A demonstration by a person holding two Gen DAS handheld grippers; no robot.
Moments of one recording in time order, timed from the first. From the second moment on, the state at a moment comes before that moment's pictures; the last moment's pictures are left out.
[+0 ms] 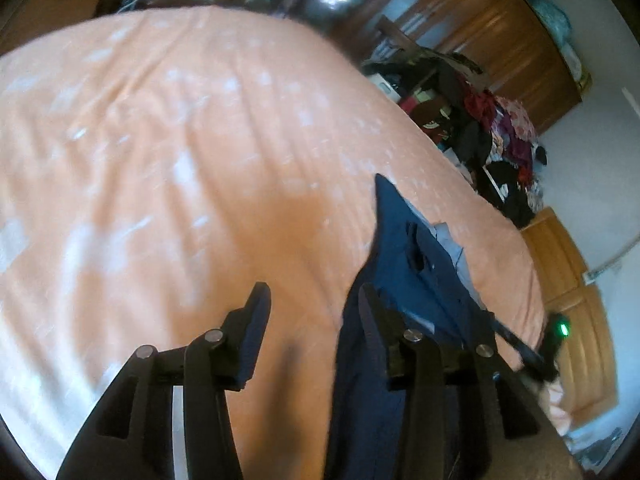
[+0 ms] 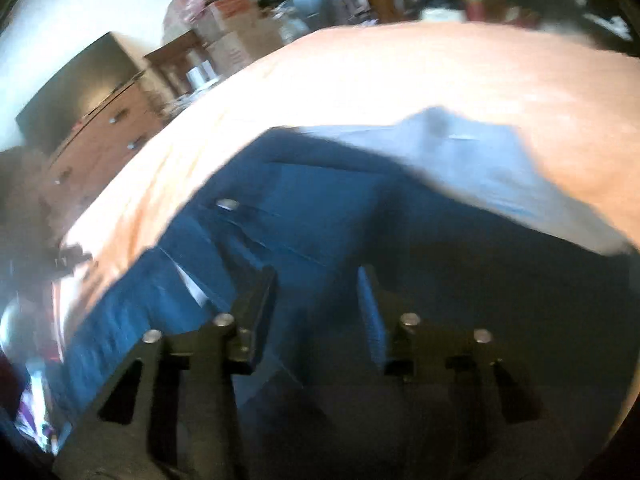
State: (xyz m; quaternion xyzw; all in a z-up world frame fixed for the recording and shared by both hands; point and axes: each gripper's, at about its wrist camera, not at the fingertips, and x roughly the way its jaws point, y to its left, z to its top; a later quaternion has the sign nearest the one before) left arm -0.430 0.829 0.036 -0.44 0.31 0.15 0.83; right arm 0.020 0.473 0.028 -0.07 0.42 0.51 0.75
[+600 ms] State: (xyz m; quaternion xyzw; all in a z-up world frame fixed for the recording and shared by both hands) left arm -0.349 0.775 0.051 -0.23 0.40 0.07 0.89; right arm -0.029 0.413 0.003 -0.02 0.48 0.44 0.76
